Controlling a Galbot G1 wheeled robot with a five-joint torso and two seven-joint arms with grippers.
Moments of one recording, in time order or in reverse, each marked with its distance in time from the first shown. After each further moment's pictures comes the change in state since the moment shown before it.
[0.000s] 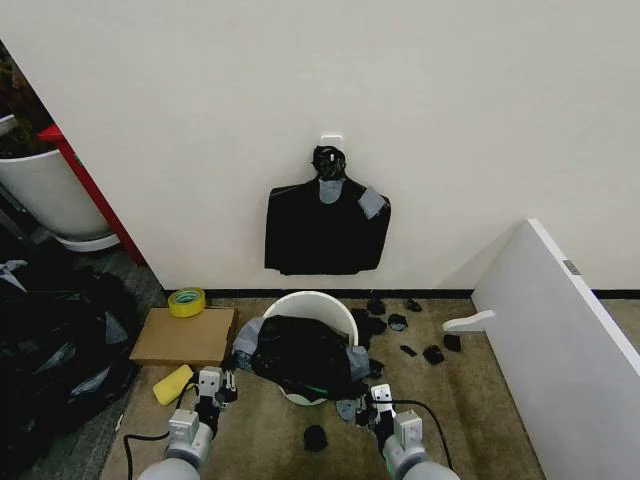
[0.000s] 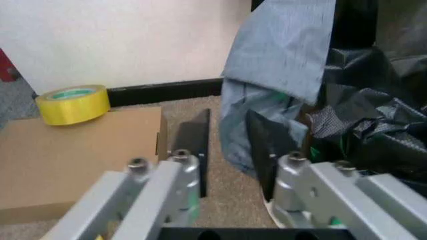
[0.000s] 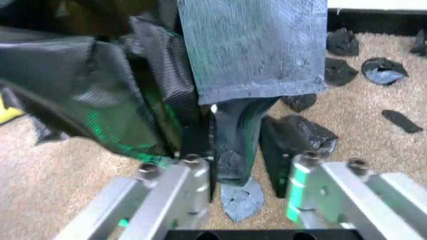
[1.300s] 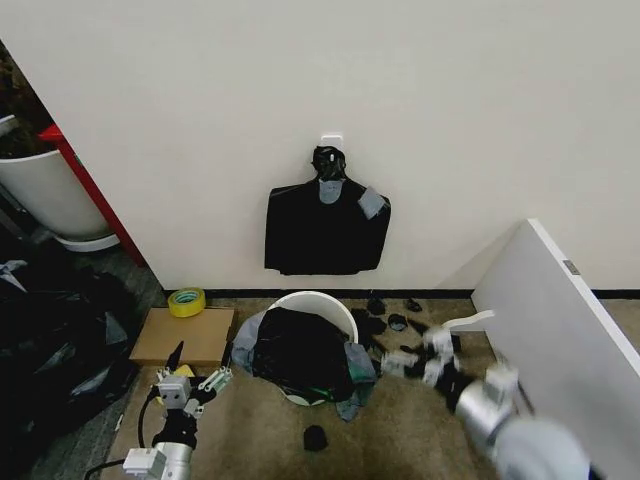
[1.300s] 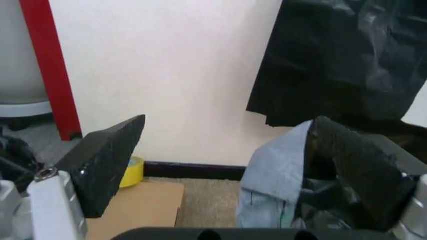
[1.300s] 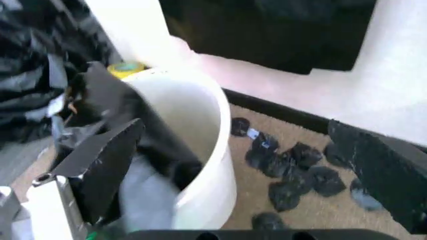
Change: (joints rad) left arm 0.254 -0.232 -0.203 -0.144 0.176 -0.316 0.048; right arm 0.314 -0.431 0.227 0.109 0.528 -0.213 -0.340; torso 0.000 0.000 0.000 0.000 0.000
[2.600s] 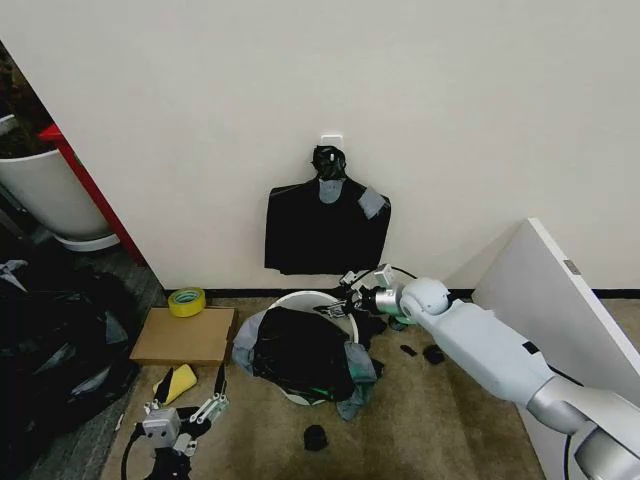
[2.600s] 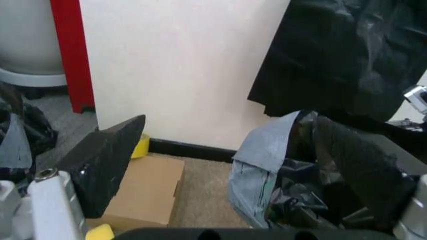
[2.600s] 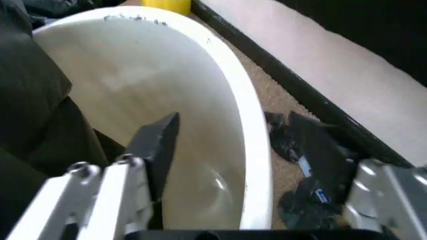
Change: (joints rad) left arm 0.169 -0.049 -0.036 -0.115 -0.044 0.003 0.022; right arm 0.816 0.316 -0.666 -0.849 -0.234 0.065 -0.444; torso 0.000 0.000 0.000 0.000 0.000
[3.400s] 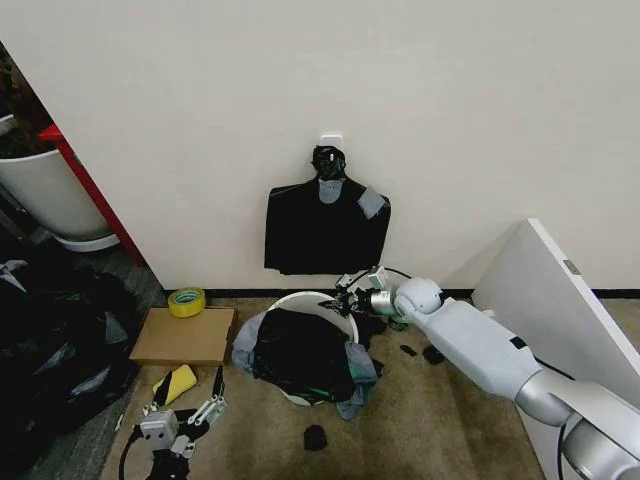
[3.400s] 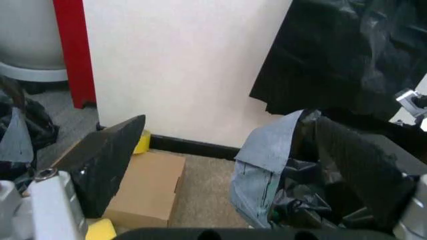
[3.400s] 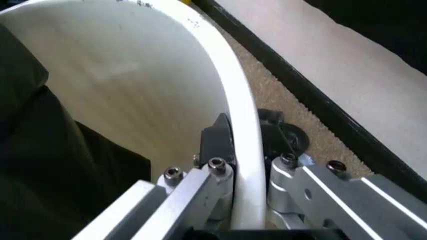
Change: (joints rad) left arm 0.003 -0.002 -0.003 0.005 -0.018 -0.001 0.004; right arm 0.024 0.025 -0.029 -0.046 -0.042 0.024 -0.014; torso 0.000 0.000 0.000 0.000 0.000
